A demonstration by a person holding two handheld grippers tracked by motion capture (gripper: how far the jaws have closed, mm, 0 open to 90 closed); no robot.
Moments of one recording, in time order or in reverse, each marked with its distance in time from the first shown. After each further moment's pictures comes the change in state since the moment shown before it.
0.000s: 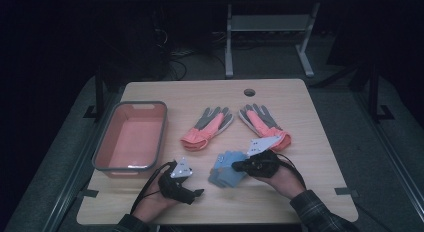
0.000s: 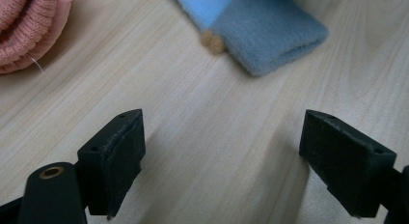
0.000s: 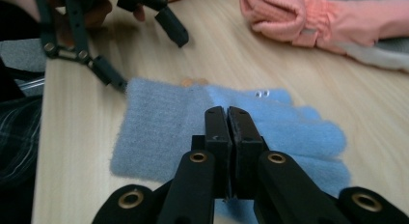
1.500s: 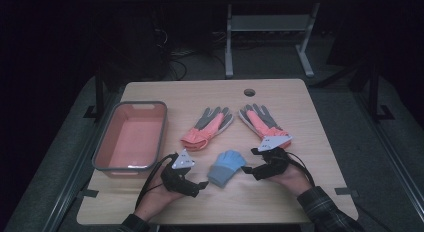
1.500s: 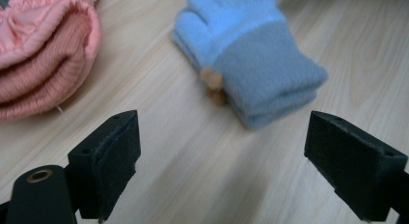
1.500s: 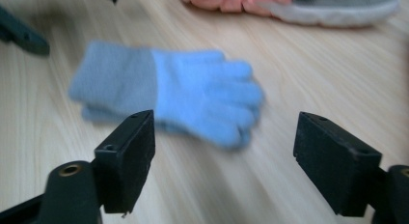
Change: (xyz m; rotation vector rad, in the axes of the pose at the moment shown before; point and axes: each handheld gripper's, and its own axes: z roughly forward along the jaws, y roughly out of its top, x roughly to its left) left arm 0.002 0.029 -0.005 -0.054 -0.005 -0.074; right arm -0.024 -0.028 -0.011 0.006 -0.153 0.086
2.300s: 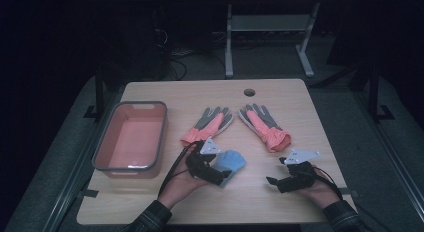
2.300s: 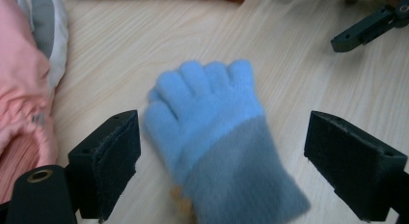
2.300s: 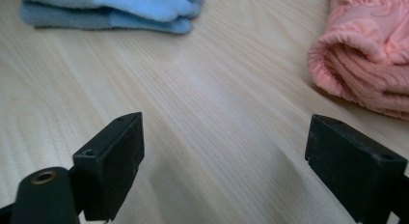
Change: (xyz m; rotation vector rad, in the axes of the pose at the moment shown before) left arm -0.015 0.061 0.038 0.012 -0.026 0.054; right arm -0.010 -0.067 -0.039 0.028 -0.144 0.071
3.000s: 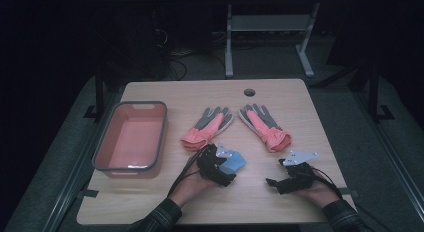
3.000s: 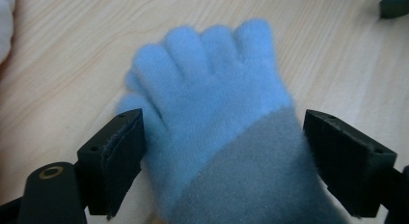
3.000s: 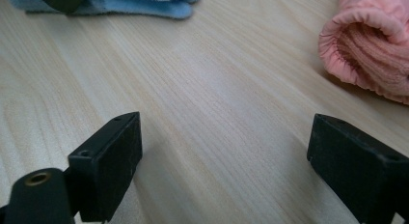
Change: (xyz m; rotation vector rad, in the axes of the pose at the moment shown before) left arm -0.003 -0.006 0.041 0.130 0.033 0.053; right arm -0.002 -0.006 0.007 0.020 0.010 -0.009
